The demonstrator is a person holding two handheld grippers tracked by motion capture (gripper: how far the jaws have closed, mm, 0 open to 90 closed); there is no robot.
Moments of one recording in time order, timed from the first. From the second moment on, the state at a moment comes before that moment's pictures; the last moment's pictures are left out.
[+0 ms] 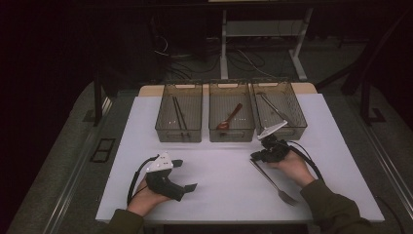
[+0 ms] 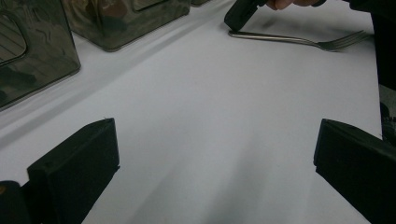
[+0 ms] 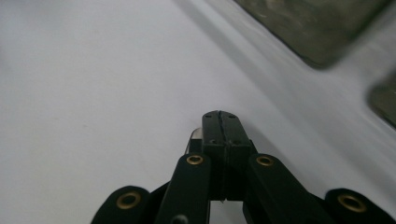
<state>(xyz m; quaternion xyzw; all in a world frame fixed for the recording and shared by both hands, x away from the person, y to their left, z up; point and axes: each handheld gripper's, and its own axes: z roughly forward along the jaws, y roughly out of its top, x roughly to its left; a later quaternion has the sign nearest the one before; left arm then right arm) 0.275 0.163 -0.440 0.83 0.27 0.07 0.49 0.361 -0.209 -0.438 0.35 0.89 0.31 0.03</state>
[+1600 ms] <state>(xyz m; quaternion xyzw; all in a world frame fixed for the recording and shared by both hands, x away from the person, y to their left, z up) 0.274 0.162 -0.439 0.83 0.27 0.07 0.49 0.284 -0.229 -0.424 0.33 0.93 0.18 0.02</state>
